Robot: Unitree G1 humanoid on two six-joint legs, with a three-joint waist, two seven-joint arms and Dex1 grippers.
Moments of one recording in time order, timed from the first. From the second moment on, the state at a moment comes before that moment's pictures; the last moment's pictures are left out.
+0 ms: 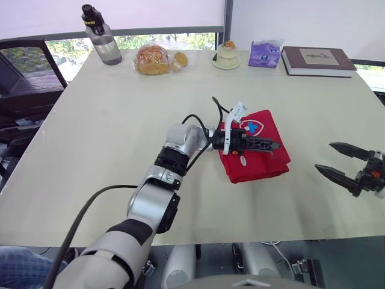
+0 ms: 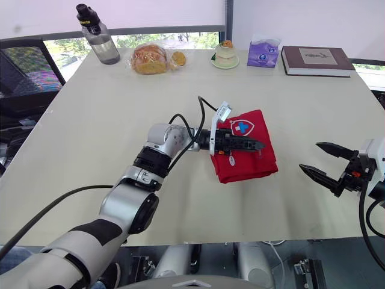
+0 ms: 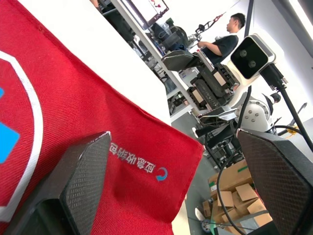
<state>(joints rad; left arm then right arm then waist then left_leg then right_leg) -0.99 0.09 -0.17 0.58 -0.52 0.93 -1.06 0.08 -0.78 -0.49 -0.17 0.62 0.32 1.12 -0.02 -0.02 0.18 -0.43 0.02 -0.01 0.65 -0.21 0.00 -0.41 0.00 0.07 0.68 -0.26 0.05</state>
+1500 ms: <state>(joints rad) -1.12 -0.04 -0.27 0.86 -0.11 0.09 -1.17 0.14 -0.77 -0.49 -0.22 0.66 0.31 1.08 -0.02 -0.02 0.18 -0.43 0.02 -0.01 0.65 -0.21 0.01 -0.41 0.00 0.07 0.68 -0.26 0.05</state>
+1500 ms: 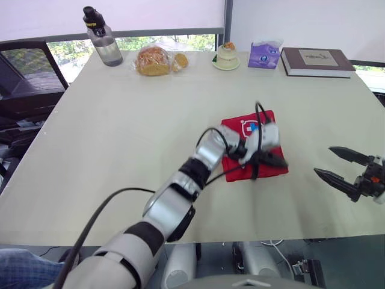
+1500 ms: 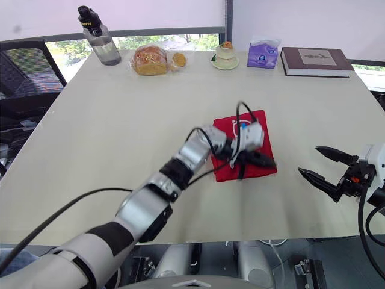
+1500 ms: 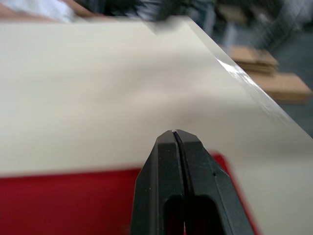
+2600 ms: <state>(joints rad) -1.22 -0.03 -0.05 1.27 0.04 0.02 -0.53 0.09 -0.76 -0.49 -0.23 0.69 0.34 1.04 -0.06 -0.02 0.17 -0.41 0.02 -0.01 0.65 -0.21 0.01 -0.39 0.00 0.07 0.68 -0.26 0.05</state>
